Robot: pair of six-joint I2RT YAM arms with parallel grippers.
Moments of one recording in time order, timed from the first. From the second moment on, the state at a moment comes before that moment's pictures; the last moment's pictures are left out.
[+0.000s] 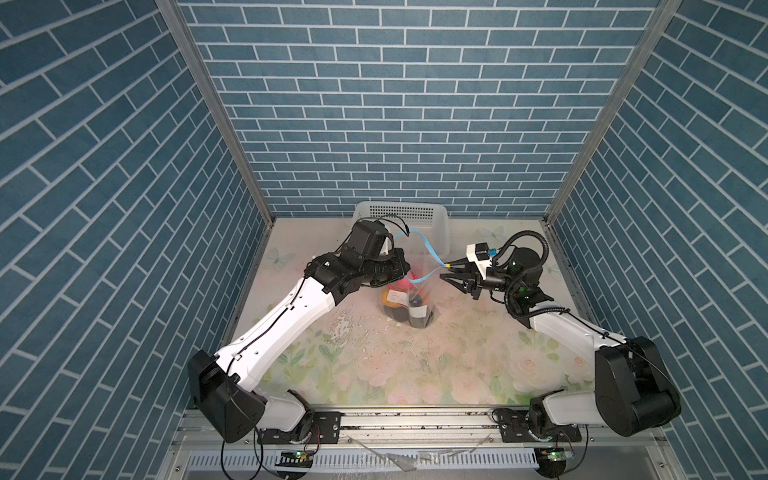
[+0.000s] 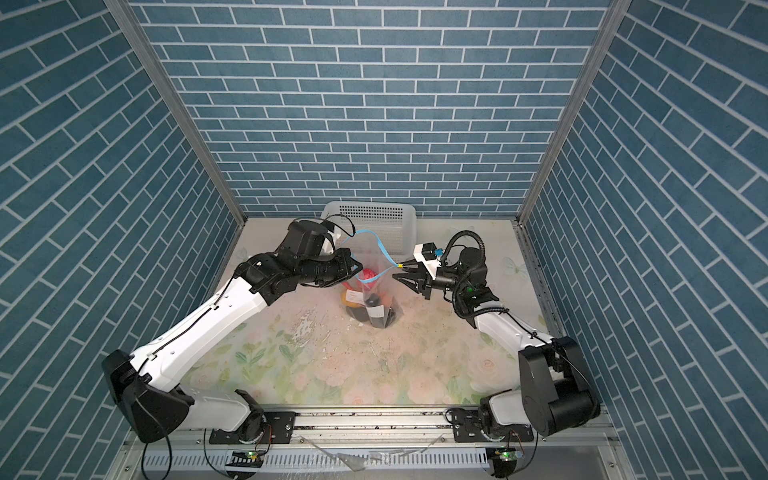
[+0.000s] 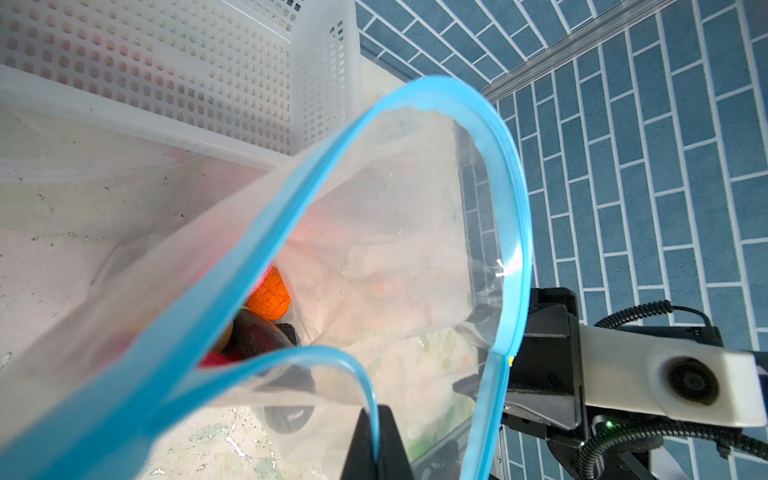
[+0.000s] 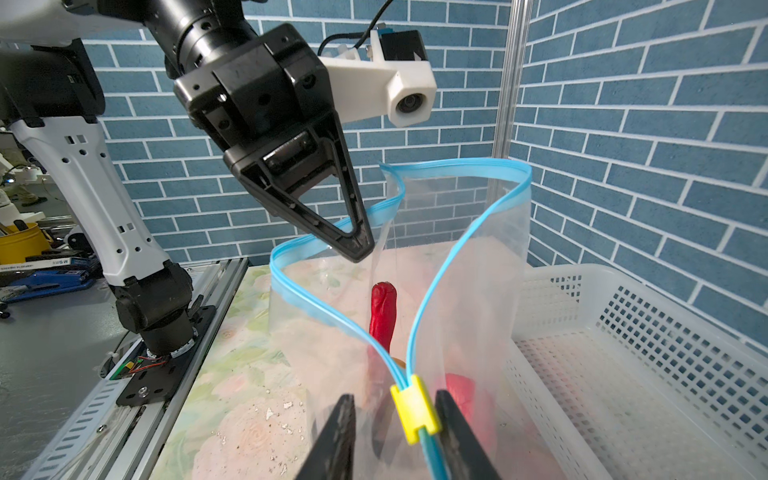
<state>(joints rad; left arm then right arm) -0.65 1.39 1.41 -0.67 0.22 -0.87 0.35 1.38 0.74 0.62 -1.09 -0.03</state>
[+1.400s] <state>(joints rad) -0.65 1.38 1.41 -0.68 0.21 -0.88 0.33 1.32 0.72 0.52 -1.08 -0.09</state>
